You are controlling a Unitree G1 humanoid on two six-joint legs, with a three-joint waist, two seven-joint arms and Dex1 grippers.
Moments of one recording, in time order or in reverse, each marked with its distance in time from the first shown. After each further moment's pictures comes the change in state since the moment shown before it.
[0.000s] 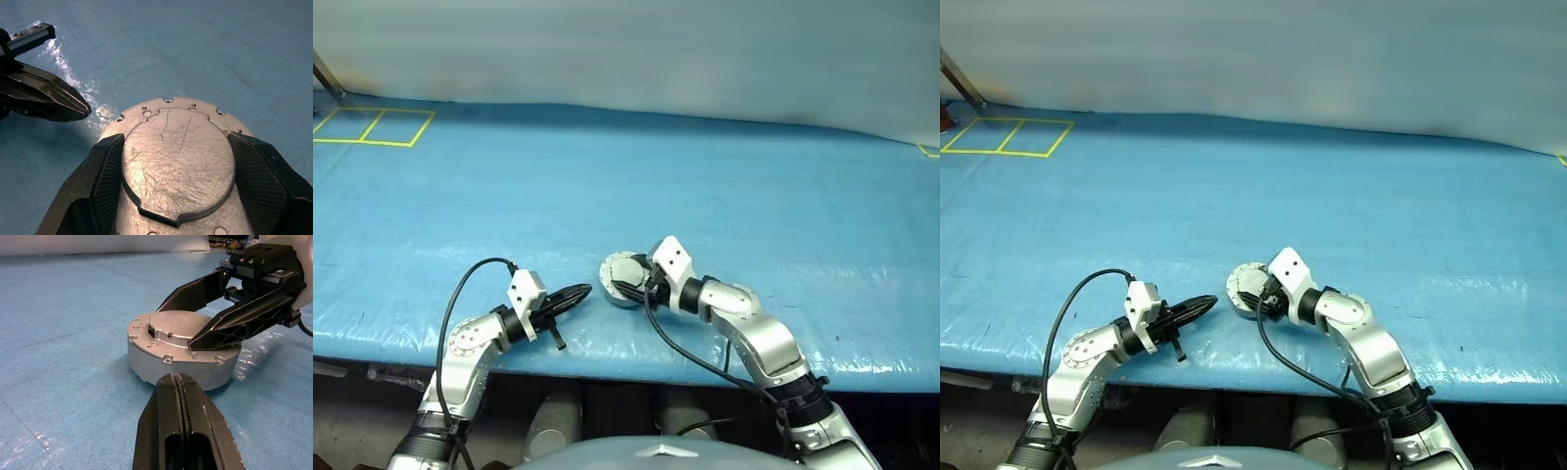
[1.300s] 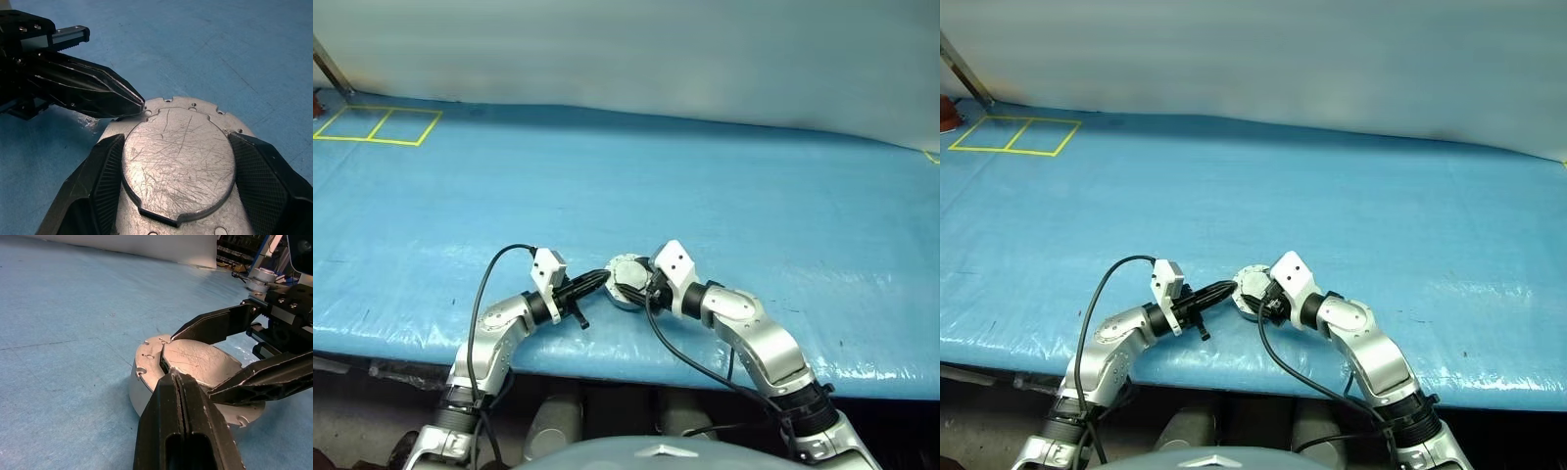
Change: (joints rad) left arm -0.126 -0.085 -0.042 0.023 -0.055 0.230 0.085; right arm 0.039 -0.006 0.003 -0.048 -0.017 0.018 -0.048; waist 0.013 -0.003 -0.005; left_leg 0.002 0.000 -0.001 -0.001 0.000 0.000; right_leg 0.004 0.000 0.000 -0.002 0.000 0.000
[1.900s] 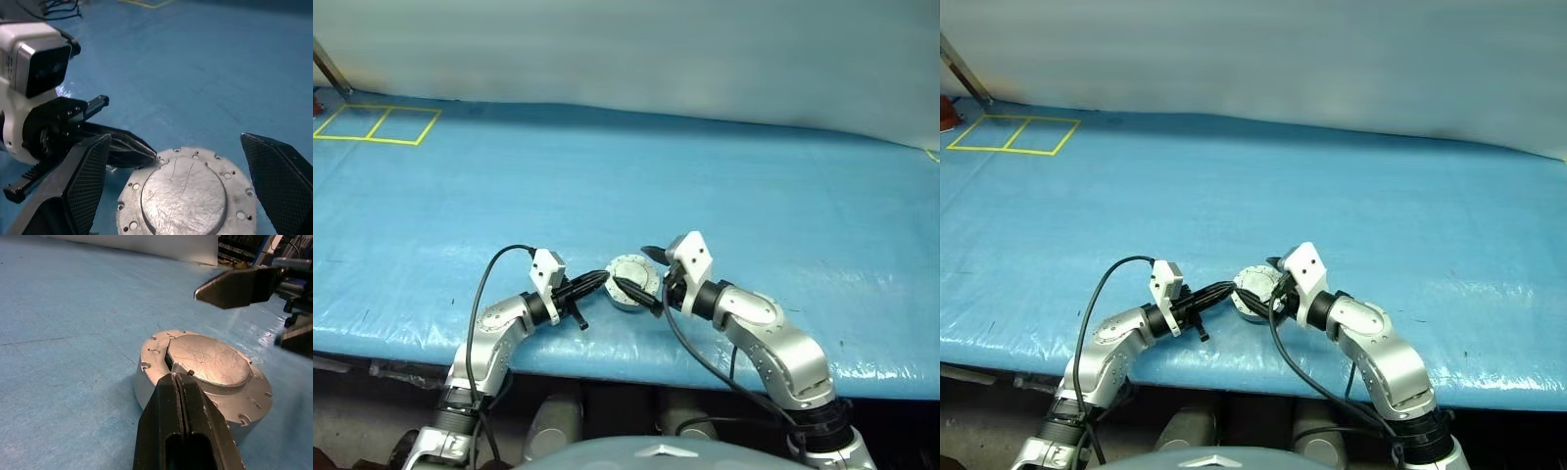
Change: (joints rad) left arm 0.003 -0.002 -0.001 -0.007 0.007 0.003 -0.002; right arm 0.062 0.074 -0.185 -0.215 0.214 0.131 -0.050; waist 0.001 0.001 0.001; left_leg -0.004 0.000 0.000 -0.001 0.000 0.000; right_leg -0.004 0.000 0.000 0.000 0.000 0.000
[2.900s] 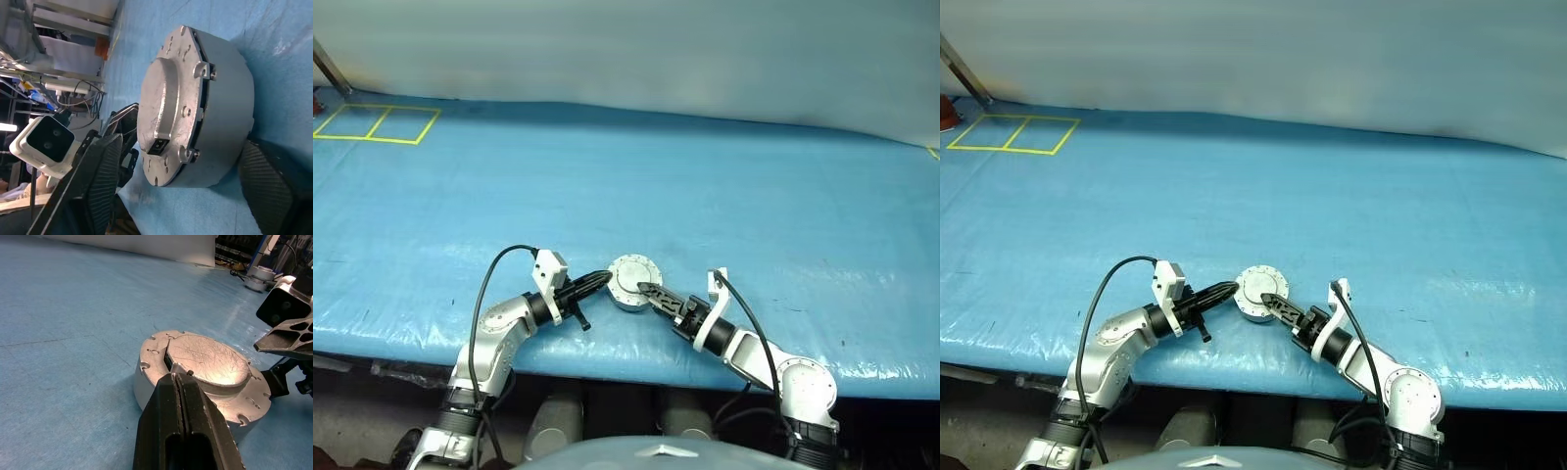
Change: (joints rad) left arm 0.003 -0.015 0.001 0.000 0.014 -0.011 -0.011; right arm 0.135 0.246 -0.408 0.262 0.711 0.470 -0.274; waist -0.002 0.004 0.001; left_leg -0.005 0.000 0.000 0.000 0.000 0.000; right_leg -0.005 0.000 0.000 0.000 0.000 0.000
